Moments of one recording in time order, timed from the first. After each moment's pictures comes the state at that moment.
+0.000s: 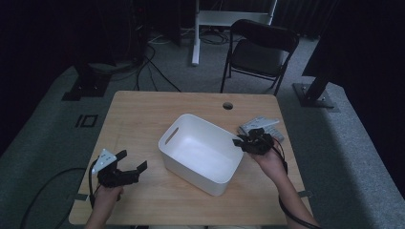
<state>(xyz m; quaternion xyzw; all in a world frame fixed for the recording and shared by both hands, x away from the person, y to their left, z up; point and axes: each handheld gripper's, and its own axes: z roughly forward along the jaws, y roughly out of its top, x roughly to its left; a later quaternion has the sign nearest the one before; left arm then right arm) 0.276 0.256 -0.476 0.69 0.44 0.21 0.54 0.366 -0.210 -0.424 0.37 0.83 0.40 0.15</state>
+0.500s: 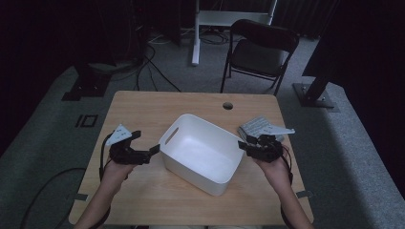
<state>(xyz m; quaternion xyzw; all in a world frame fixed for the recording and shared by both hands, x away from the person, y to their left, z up) 0.326 0.219 -0.426 0.74 0.38 0.19 0.52 0.335 -0.227 -0.419 0.43 0.77 0.45 0.16</state>
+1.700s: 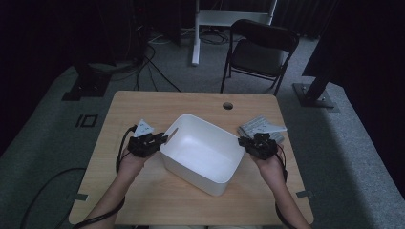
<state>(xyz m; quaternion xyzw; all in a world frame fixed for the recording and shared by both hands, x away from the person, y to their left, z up) 0.350 0.184 -0.438 0.78 0.39 0.20 0.45 0.348 -0.216 -0.428 0.42 0.78 0.42 0.17</state>
